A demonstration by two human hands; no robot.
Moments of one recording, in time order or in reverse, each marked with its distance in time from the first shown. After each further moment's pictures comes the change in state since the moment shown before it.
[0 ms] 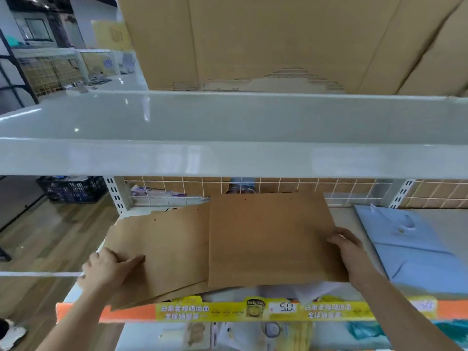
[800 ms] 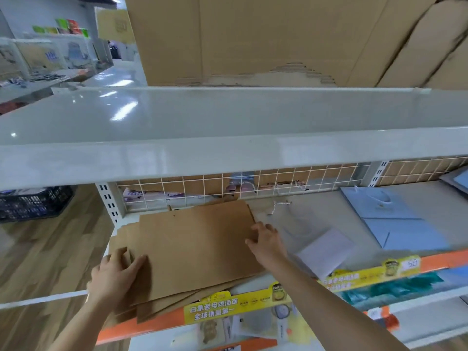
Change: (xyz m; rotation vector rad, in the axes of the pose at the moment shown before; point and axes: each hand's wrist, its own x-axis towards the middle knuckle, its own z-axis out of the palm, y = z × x) left_hand 0.044 -0.025 -0.012 -0.002 -0.140 0.258; right_hand -0.063 0.031 0.193 -0.974 -0.066 -0.324
